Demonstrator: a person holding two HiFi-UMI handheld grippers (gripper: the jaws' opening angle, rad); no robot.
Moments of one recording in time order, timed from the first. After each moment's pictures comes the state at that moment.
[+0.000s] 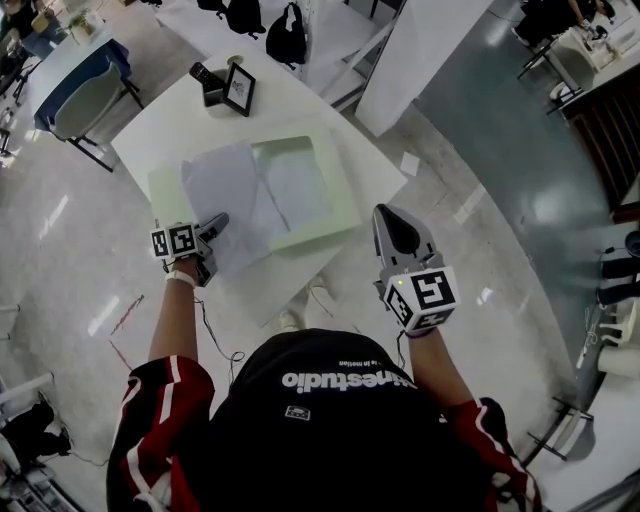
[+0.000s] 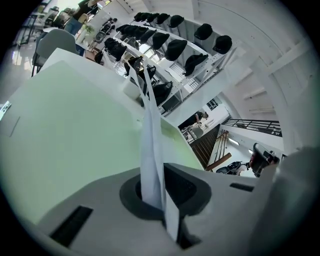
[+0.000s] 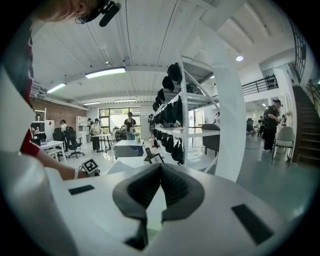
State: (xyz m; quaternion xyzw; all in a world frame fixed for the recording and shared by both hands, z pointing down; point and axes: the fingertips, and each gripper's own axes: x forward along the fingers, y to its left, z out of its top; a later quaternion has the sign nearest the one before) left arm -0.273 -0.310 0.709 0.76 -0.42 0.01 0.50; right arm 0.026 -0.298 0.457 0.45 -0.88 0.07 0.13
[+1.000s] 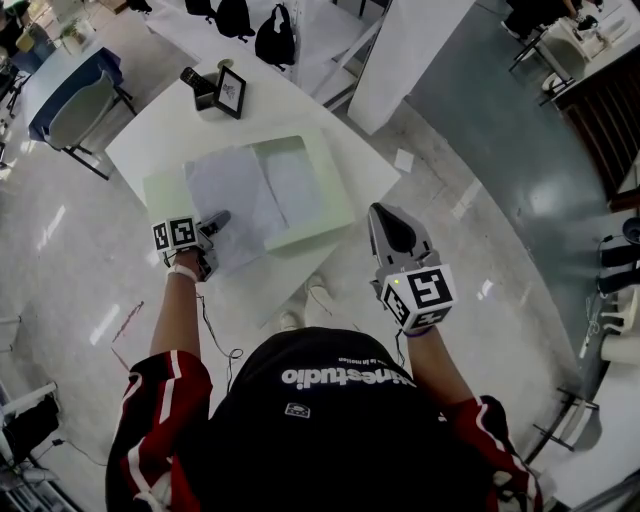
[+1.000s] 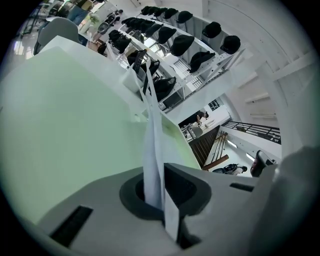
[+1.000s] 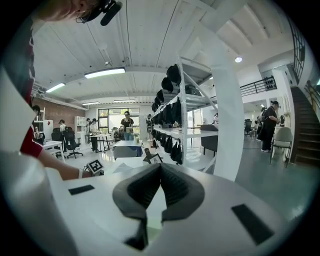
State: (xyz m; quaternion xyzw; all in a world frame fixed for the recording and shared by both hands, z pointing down) left arm -0.258 -0.324 0.715 0.75 -0.40 0.01 0.53; right arm 0.030 -0.291 0.452 0.46 -0.88 0.07 0.12
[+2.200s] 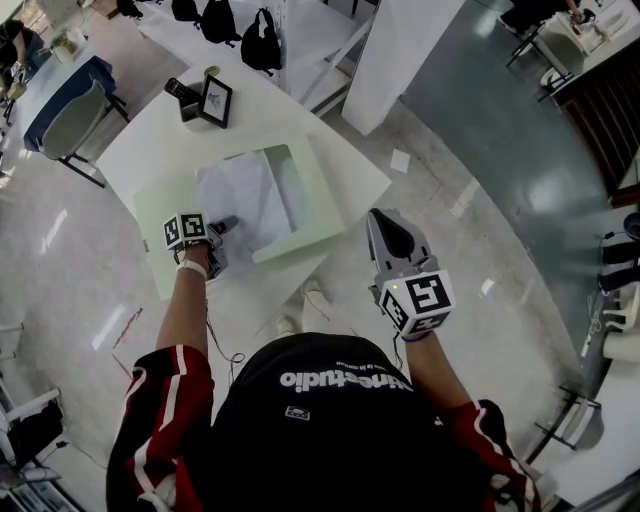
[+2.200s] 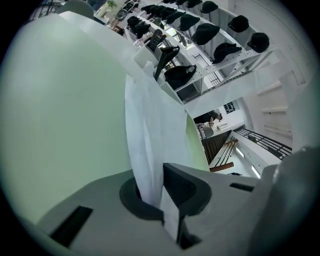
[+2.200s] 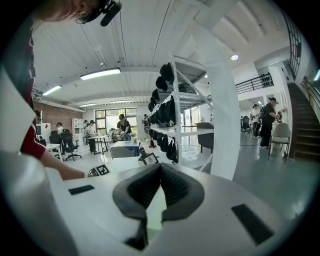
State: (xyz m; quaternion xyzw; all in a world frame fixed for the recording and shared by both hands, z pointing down) left arm -0.218 -0.353 0.757 0.67 -0.41 0.03 0.61; right arm 0.060 -0.314 0.459 0.47 -0.87 0.08 0.12
